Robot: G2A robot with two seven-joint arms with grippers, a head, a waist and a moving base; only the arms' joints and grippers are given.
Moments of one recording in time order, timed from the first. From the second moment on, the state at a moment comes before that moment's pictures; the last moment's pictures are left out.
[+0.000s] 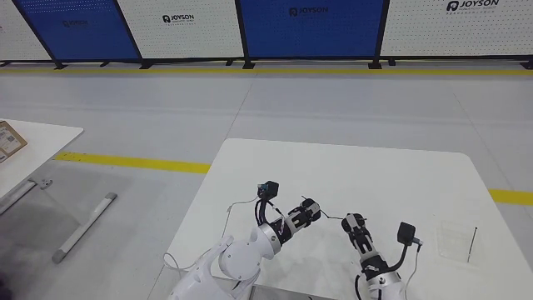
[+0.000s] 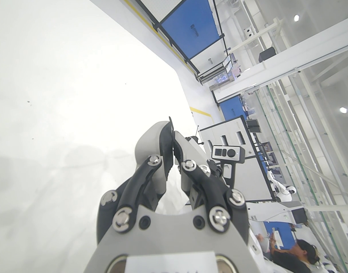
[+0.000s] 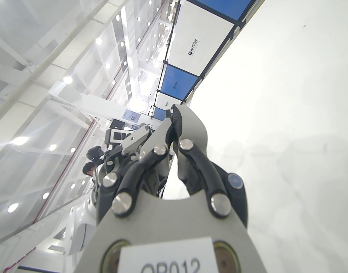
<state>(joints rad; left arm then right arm) 1.46 -1.20 -1.06 -1.76 0.17 0.07 -0.24 -1.59 -1.21 1.03 -1.68 -0.11 -0.15 -0.13</state>
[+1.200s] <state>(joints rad) 1.46 -1.20 -1.06 -1.76 0.17 0.07 -0.24 -1.61 -1.24 1.06 -1.68 -0.15 -0.14 -0.12</state>
